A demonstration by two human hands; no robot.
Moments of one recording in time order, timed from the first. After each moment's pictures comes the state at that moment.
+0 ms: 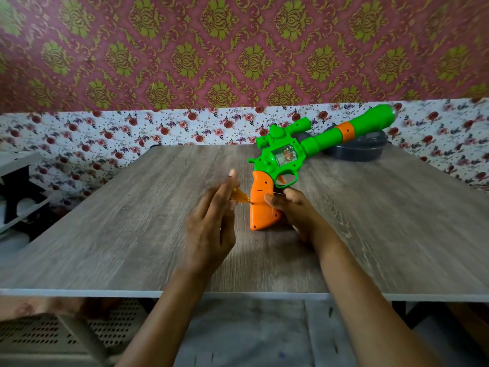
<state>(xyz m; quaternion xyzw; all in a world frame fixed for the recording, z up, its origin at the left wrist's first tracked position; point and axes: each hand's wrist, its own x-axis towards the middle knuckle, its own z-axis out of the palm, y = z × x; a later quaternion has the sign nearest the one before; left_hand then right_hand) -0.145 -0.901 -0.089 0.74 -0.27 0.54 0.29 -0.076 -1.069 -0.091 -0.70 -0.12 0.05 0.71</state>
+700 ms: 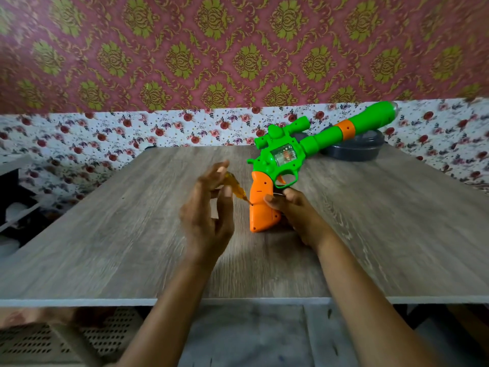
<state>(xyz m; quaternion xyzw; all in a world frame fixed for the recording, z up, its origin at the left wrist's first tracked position) -0.132 -0.910 -0.074 0.66 -0.23 0.59 0.39 -0.077 -1.068 -0.091 -0.69 -0.12 0.04 0.71</state>
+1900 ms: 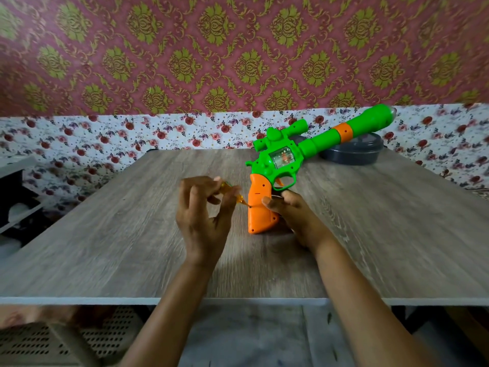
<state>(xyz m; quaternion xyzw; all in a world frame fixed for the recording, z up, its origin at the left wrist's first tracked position) -0.131 -0.910 -0.078 0.65 -0.21 0.62 0.38 -0.075 -1.068 -0.090 -0.70 -0.13 0.03 0.70</state>
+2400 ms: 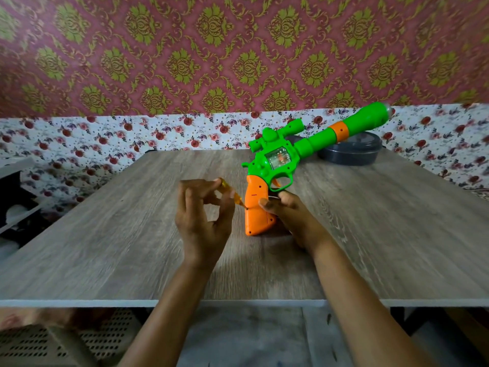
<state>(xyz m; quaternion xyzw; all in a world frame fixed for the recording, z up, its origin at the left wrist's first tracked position) -0.132 -0.912 -0.079 0.65 -0.21 0.62 0.39 -0.077 -1.068 -0.090 -0.69 -0.13 0.04 0.71</state>
